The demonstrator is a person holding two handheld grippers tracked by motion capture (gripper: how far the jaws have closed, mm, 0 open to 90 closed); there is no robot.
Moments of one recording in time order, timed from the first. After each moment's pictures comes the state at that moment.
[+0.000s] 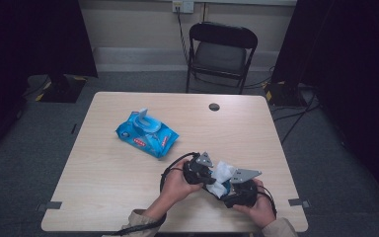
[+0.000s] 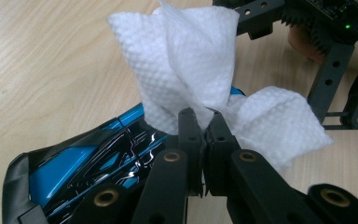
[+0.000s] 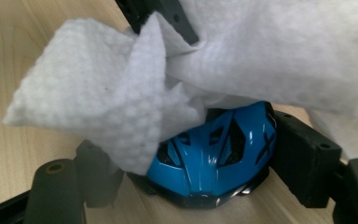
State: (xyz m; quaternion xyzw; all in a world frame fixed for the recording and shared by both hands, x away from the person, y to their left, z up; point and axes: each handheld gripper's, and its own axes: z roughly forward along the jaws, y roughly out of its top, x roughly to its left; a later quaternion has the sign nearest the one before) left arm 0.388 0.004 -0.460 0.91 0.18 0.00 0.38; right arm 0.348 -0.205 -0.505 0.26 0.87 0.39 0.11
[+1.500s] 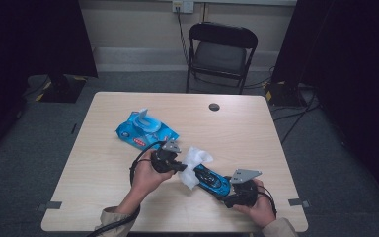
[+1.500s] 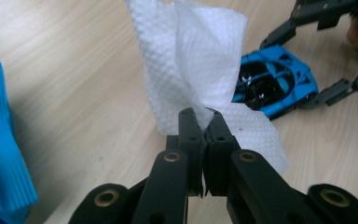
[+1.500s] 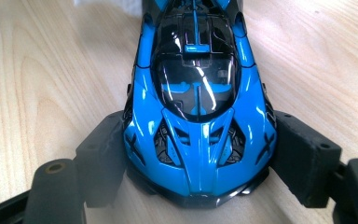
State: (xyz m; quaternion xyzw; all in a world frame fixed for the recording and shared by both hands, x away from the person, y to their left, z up) left arm 0.404 0.090 -0.436 0.88 0.27 0.04 0.39; right arm 0.348 -0.205 -0.505 0.26 0.87 0.39 0.11
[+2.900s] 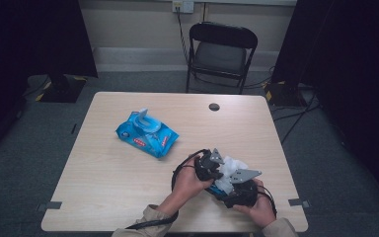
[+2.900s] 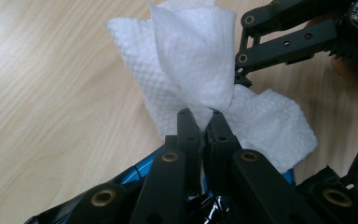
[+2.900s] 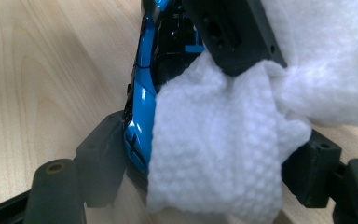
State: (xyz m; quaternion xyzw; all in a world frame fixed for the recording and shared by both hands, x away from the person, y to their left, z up) left arm 0.399 -0.029 -0.460 0.91 0.19 0.04 0.36; right arm 0.348 -0.205 -0.505 0.26 0.88 0.39 0.11
